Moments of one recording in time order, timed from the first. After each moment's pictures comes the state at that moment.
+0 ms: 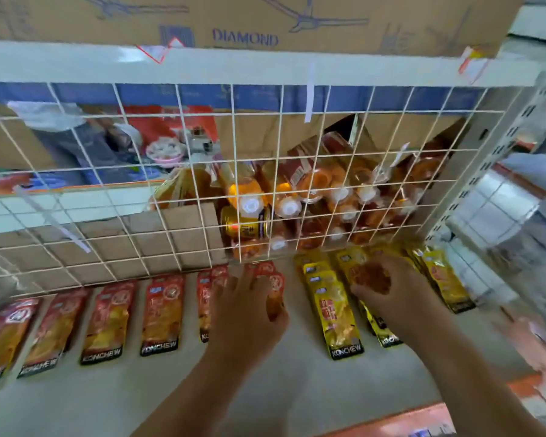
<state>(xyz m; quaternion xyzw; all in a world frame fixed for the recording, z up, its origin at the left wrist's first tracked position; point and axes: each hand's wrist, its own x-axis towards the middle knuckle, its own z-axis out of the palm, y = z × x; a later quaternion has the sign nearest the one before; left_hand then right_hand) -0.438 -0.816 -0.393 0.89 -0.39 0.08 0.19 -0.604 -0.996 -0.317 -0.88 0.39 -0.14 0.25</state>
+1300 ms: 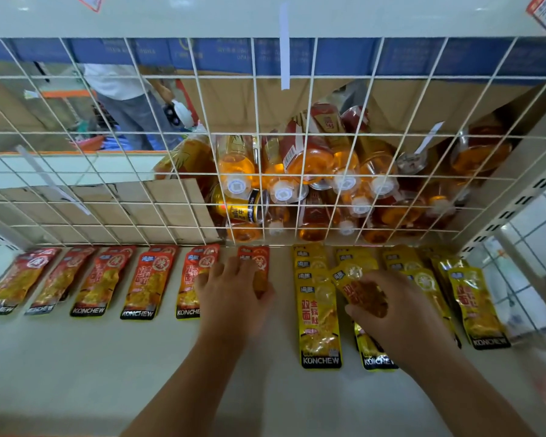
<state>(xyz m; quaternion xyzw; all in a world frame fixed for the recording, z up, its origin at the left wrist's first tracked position) -0.449 -0.863 -0.429 0.95 -0.25 0.12 0.12 -0.616 -1.063 -0.362 -0.92 0.25 -0.08 0.29</state>
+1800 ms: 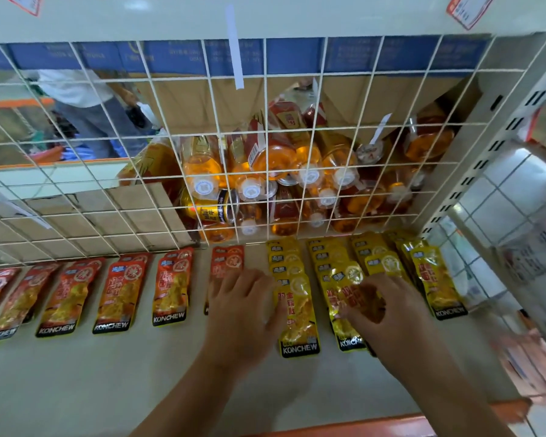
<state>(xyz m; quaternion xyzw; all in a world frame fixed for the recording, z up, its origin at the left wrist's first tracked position) -0.495 -0.874 -0.420 0.85 -0.42 0.17 0.27 -0.656 -1.059 -0.373 -0.90 0.32 -0.15 0.27</state>
